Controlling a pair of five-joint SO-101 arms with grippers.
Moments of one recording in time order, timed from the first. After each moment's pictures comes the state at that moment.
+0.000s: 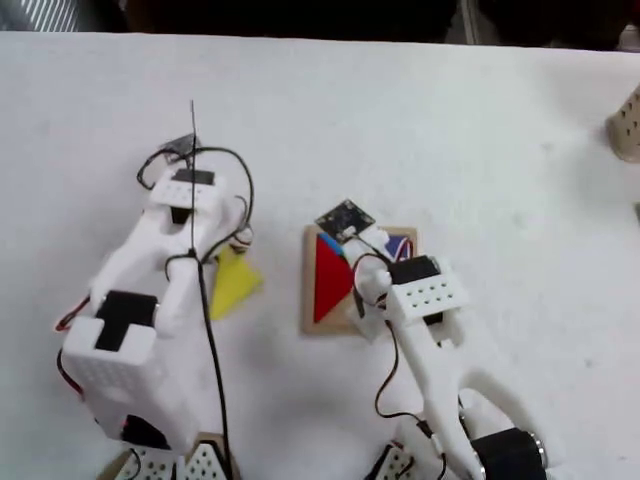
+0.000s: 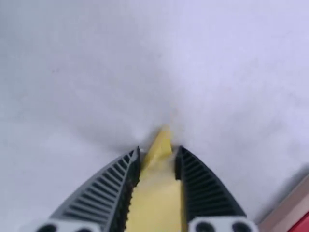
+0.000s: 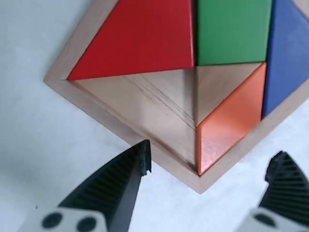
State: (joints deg) left arm 2.7 18.9 16.4 62.5 34.8; right arm -19.9 -23.8 53.3 60.8 24.5
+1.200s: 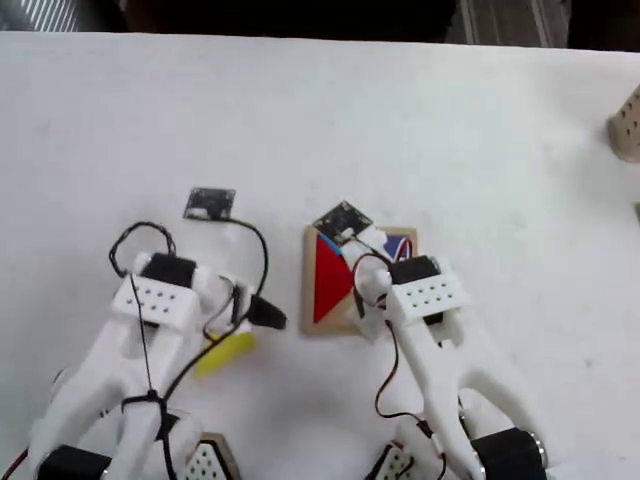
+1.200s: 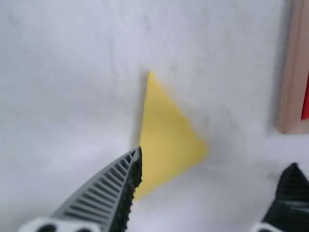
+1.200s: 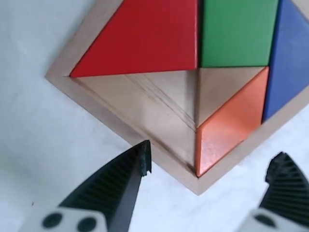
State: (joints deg) left arm 7.7 -30.4 55.4 68.7 8.7; right arm -19.9 -23.8 53.3 60.8 26.6
